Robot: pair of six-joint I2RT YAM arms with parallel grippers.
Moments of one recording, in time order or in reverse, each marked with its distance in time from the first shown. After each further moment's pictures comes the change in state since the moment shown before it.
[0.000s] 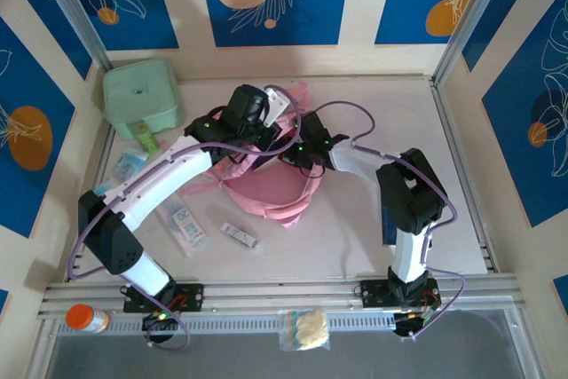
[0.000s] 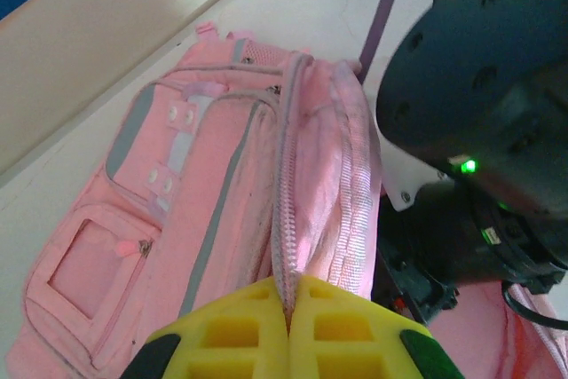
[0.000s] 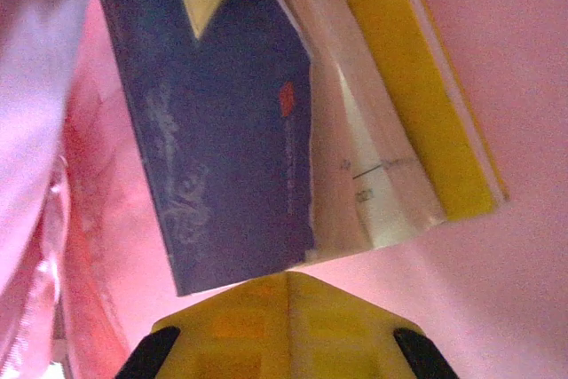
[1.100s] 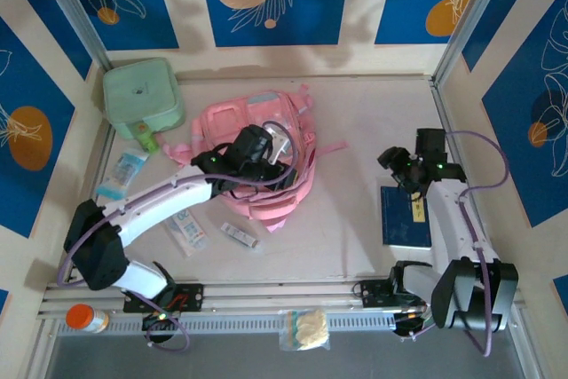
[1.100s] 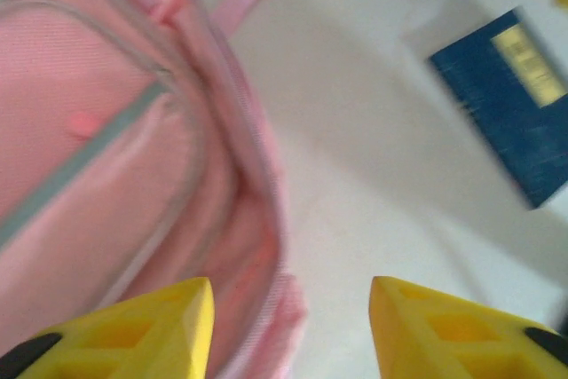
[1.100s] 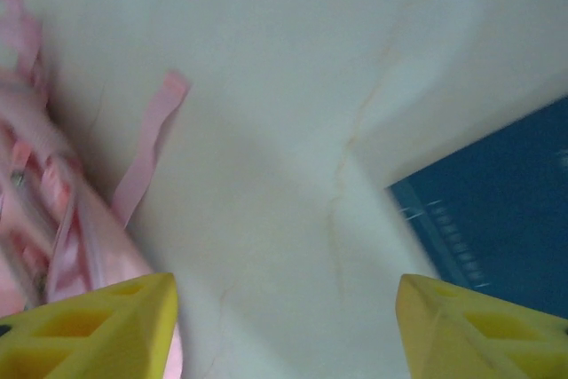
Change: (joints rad) left arm -0.121 -0.128 -0.380 0.200 0.278 -0.452; right arm -0.718 -0.750 -0.386 -0.495 0.064 -0.100
